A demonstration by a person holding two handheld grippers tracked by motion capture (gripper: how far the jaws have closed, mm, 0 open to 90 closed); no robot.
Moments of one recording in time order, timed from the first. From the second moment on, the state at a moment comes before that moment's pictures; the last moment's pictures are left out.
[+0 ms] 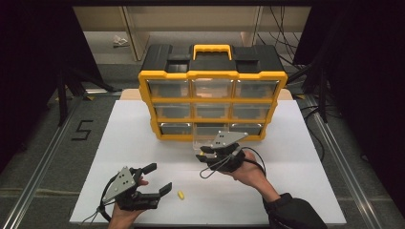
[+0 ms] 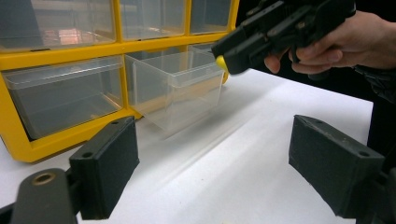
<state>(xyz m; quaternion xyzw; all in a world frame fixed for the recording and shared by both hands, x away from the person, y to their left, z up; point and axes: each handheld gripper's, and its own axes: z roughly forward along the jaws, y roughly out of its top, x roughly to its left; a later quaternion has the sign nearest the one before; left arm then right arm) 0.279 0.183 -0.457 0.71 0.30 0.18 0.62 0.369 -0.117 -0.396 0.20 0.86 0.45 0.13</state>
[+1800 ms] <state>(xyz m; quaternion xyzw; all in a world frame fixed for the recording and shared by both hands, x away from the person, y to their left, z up) 0.279 0.183 -0.457 0.70 0.30 0.18 0.62 0.392 -0.150 -0.382 0.31 0.78 0.51 0.18</state>
